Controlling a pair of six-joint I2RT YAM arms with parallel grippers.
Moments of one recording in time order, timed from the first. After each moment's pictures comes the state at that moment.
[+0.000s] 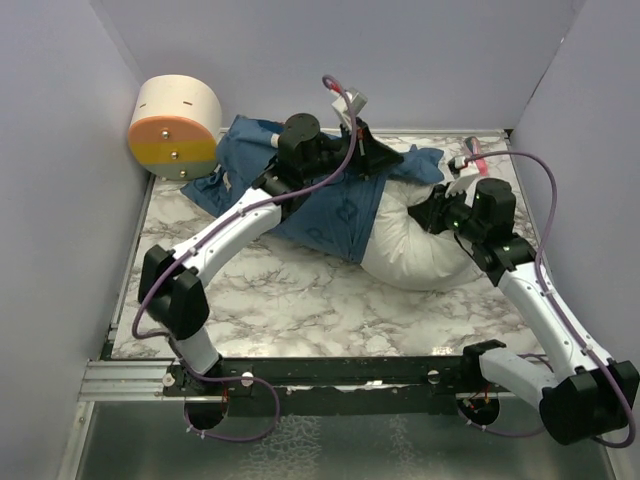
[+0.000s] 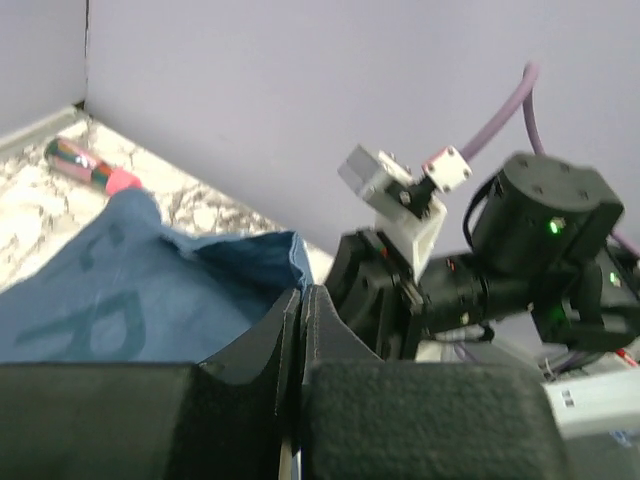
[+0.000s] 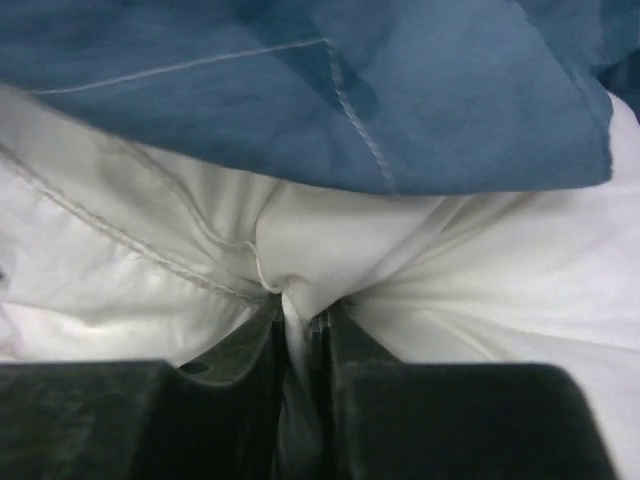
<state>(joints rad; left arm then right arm) -0.67 1.64 1.50 0.25 0.57 -0.53 0.24 1.01 0.85 -0.22 -0.33 0.19</state>
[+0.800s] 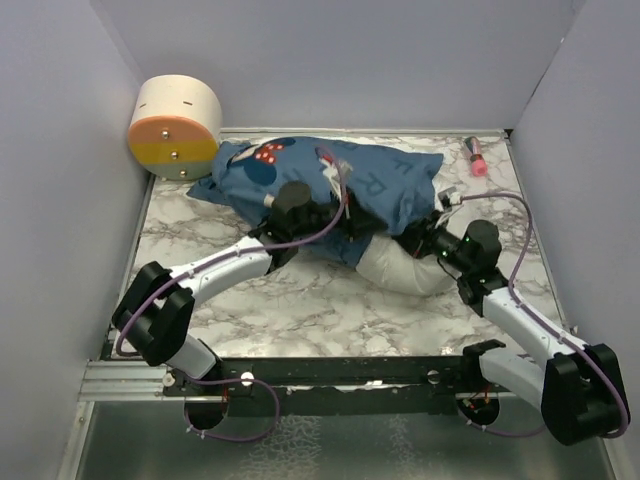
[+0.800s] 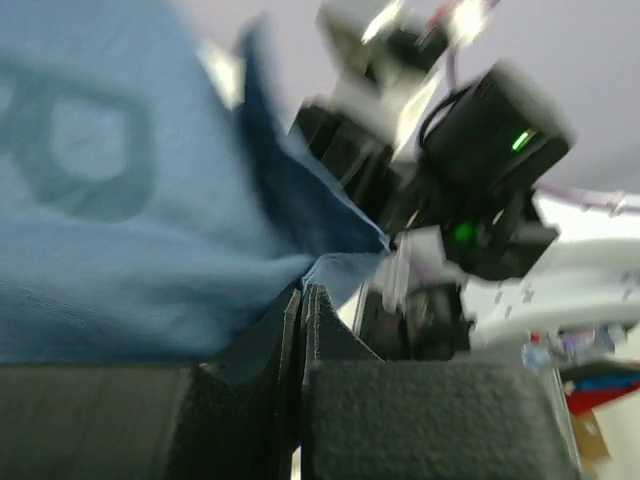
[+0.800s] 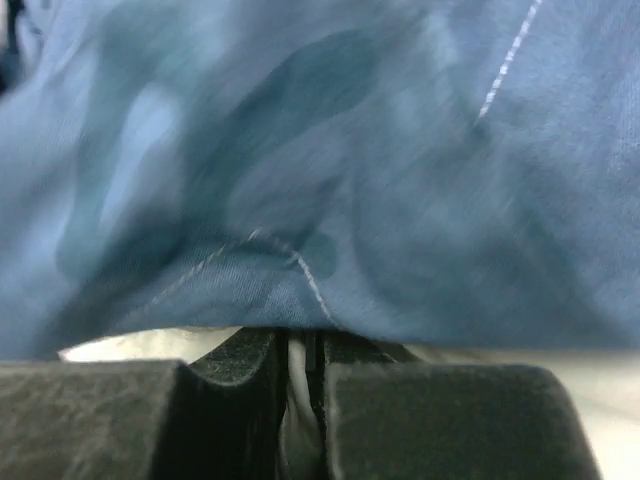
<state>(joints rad) -0.73 1.53 1.09 0.50 0.59 -0.69 0.23 1.01 0.48 0.47 -0.51 0.36</state>
